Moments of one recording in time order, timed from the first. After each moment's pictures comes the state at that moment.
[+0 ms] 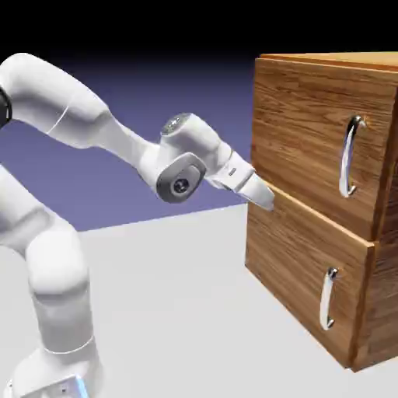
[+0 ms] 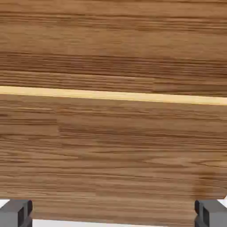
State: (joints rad) arm 0.03 -0.58 -0.02 -2.80 -0.05 3.04 0.78
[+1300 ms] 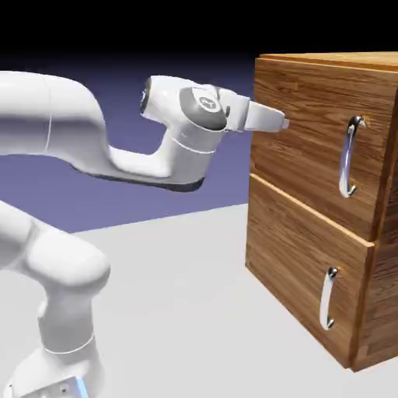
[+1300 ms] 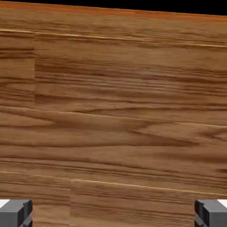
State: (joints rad) arm 0.60 -0.84 -0.70 -2.46 -1.75 3.01 1.98
